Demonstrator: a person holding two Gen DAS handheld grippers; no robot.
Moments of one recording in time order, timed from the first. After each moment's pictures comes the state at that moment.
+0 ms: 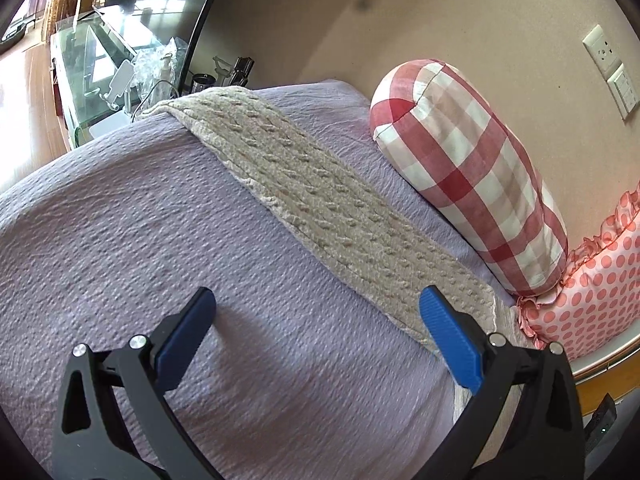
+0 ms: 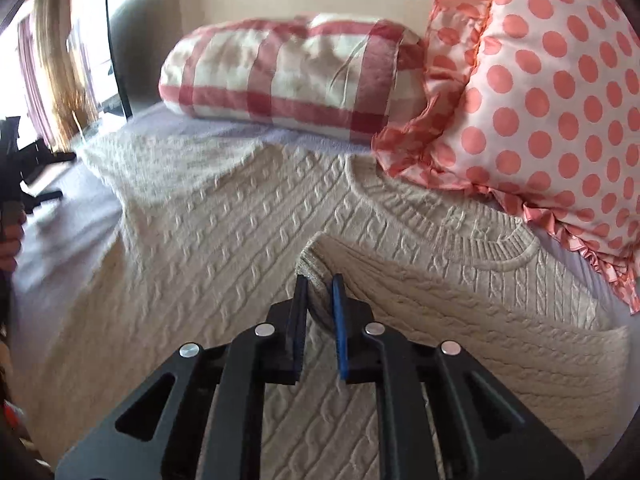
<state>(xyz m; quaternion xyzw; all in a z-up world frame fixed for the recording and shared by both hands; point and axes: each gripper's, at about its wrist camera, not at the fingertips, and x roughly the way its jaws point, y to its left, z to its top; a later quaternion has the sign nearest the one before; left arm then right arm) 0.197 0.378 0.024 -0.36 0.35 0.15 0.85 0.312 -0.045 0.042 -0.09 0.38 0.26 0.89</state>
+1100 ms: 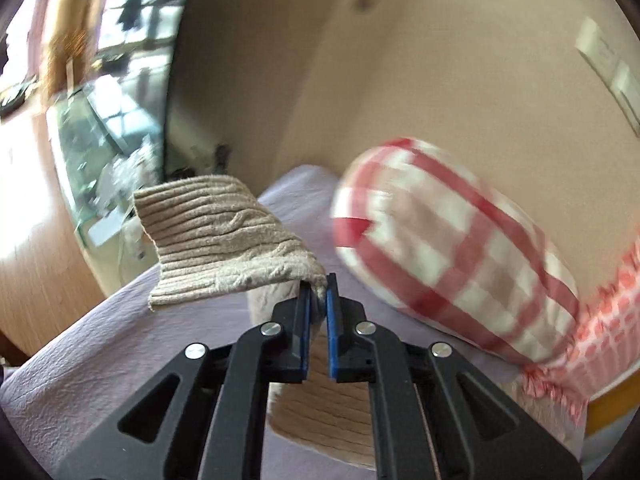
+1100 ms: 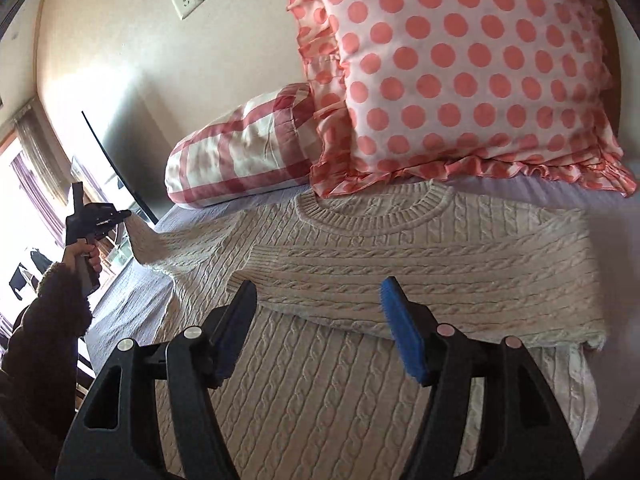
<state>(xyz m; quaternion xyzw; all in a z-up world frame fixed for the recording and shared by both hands) 0.283 0.368 0.118 -0.24 0.31 0.16 0.91 0.288 -0.190 0.078 0.11 0.36 0.26 0.89</state>
